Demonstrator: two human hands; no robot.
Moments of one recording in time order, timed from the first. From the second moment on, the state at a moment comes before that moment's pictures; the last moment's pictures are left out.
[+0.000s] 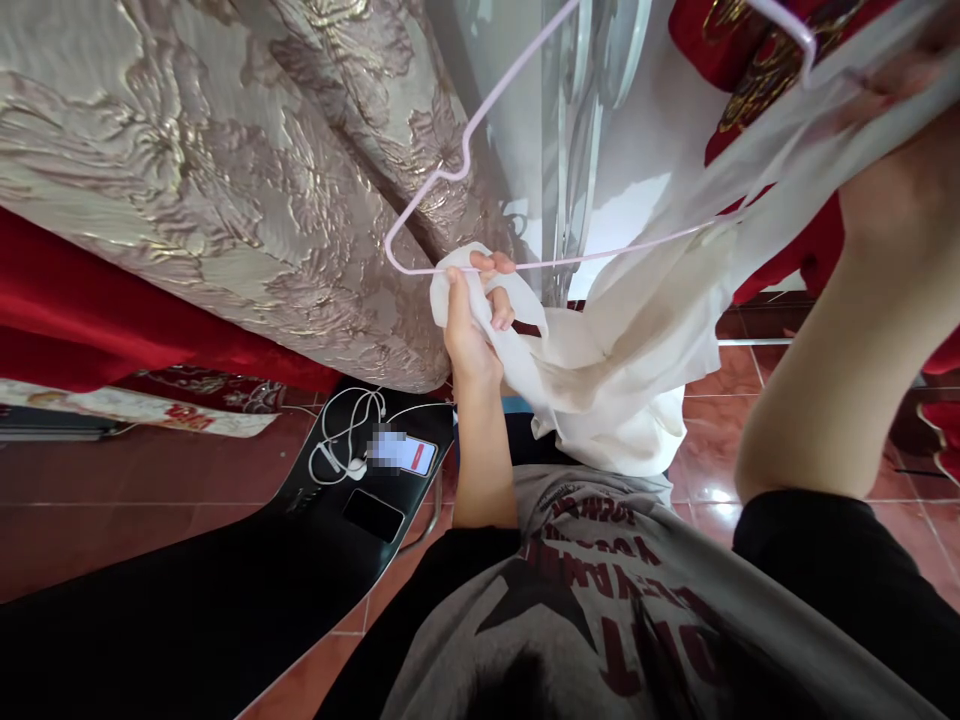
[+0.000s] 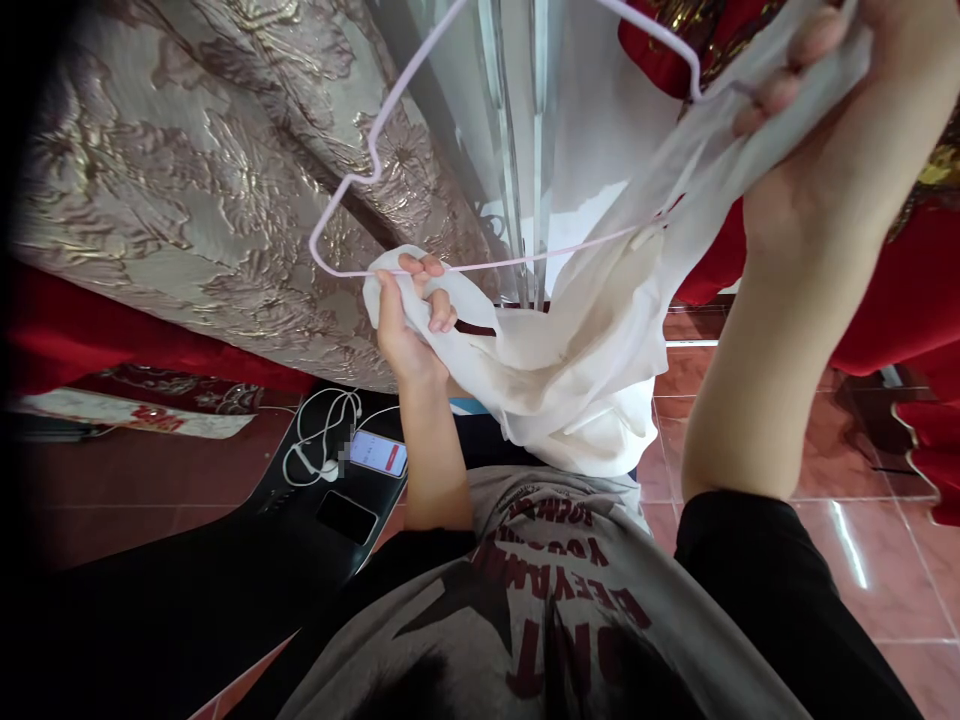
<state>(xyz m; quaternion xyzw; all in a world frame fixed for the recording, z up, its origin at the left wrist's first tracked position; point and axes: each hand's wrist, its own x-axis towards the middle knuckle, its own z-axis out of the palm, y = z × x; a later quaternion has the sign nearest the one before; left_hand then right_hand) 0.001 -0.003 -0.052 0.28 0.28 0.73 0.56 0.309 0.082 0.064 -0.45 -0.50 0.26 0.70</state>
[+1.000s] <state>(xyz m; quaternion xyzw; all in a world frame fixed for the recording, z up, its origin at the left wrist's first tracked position) -0.043 -0.025 -0.059 0.41 0.51 0.51 0.56 0.216 0.026 -0.049 -0.49 -0.66 0.15 0.55</state>
